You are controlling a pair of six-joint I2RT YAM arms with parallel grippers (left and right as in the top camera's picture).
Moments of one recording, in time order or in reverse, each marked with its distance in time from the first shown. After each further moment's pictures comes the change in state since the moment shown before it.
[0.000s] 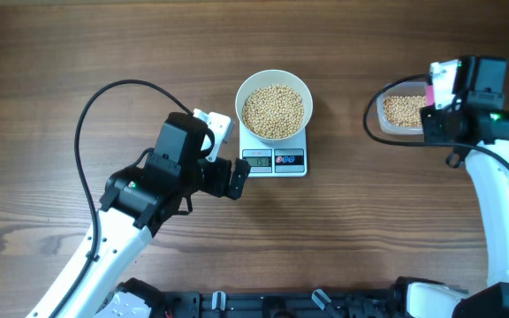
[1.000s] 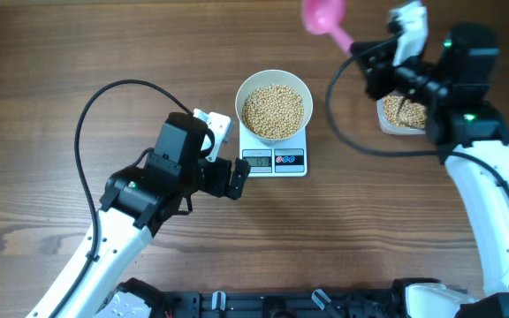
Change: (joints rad) left arm 0.000 0.000 0.000 0.000 0.000 0.000; right arm 0.170 -0.004 0.013 0.534 -0.850 0.304
